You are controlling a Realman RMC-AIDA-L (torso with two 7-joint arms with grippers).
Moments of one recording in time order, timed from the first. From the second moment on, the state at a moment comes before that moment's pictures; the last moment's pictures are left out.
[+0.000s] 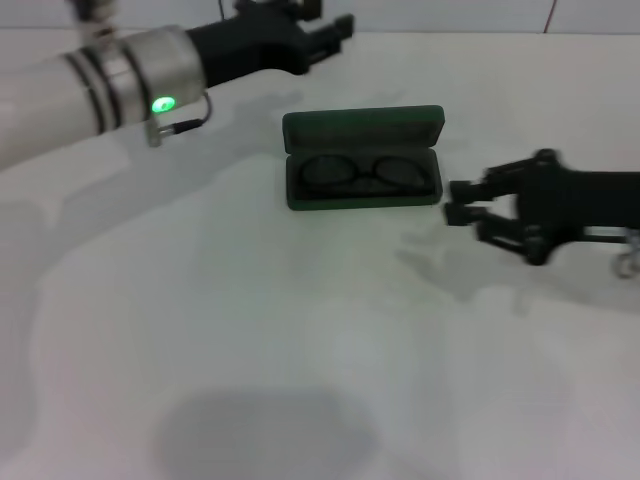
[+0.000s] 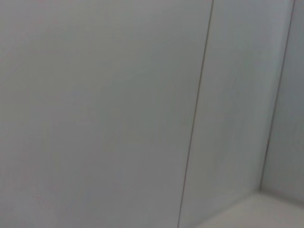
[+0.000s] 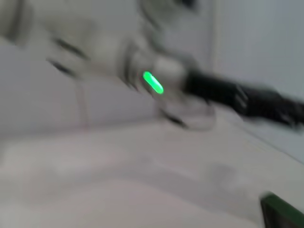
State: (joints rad) left arm -0.74 -2.08 0.92 0.47 1.52 1.02 -1.27; right arm 0.45 2.01 -1.27 -0.91 -1.59 -1.38 1.39
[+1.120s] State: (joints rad) left arm -0.84 -2.09 1.38 0.48 1.67 0.66 -1.55; right arm 0.47 2.01 -0.97 -0.72 -1.61 -1.66 1.27
